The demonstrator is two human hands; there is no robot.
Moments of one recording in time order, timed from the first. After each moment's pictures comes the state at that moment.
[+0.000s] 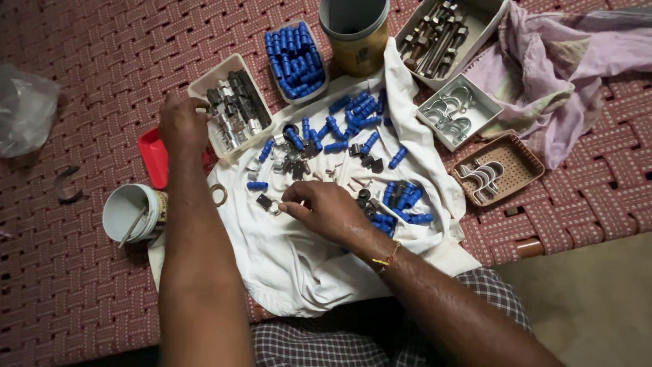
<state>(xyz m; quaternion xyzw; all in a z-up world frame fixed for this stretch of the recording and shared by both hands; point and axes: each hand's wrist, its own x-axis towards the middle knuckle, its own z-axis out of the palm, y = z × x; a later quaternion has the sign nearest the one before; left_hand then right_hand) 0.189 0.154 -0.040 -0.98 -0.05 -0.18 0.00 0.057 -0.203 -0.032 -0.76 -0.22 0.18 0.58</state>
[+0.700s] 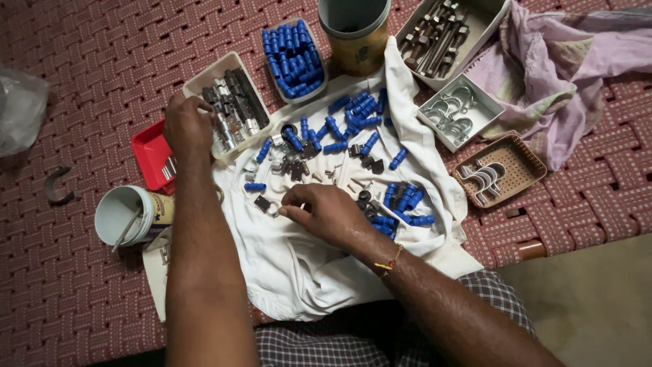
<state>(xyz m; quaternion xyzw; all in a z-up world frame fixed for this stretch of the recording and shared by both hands) 0.189 0.128 -0.047 -0.97 -0.10 -0.20 -0.01 0.057 -0.205 -0.027 -0.77 -0.23 0.20 0.56</state>
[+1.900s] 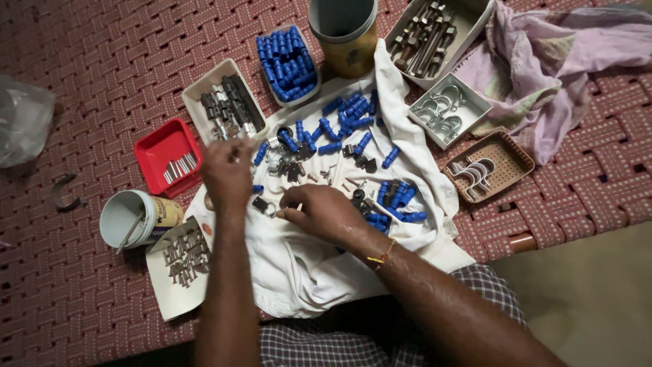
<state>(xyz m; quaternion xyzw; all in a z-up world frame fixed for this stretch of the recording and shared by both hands) 0.096 0.015 -0.033 -0.94 -0.17 -0.18 -0.25 0.057 -0.204 -0.041 -0.77 -0.26 0.16 0.56</state>
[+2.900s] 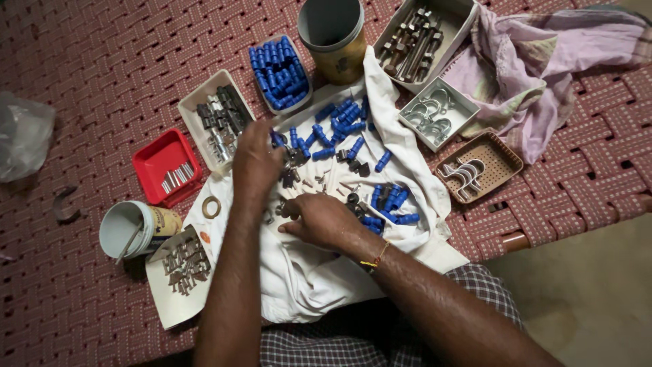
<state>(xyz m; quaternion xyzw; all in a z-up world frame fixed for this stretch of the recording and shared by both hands) 0.119 -0.047 -0.021 -0.99 -0.03 -0.04 -0.15 0.054 -0.203 -0.056 -0.80 -0.27 0.20 0.50</state>
